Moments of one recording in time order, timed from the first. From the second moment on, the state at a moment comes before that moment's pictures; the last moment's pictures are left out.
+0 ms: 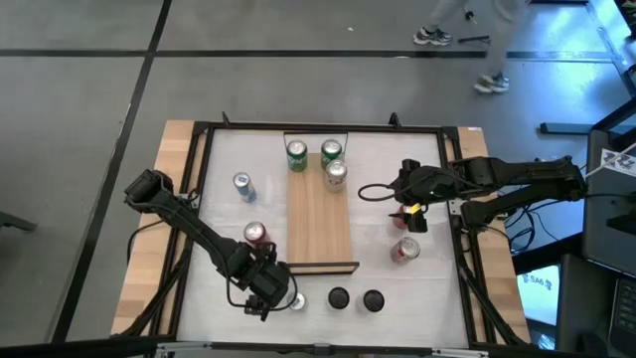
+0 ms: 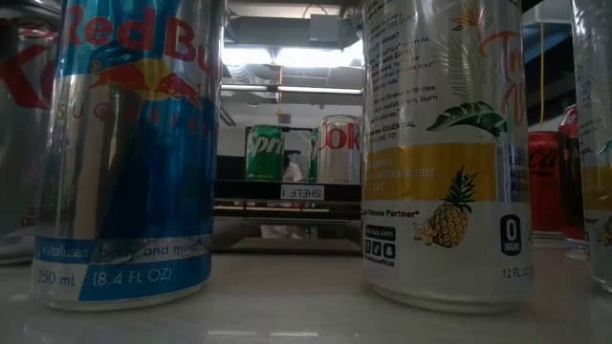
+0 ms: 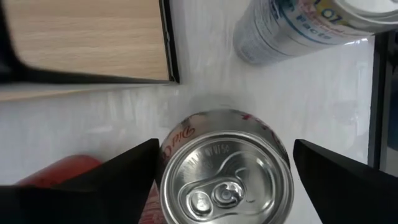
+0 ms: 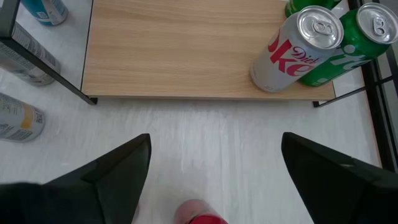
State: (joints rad) left arm -0.58 1.76 1.39 -0.95 -0.09 -0.55; right arm 0.11 1.09 1.15 -0.96 0.12 -0.03
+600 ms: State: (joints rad) left arm -0.58 1.76 1.37 -0.96 -0.08 -0.57; right arm 0.11 1.09 1.15 -0.96 0.12 -0.03
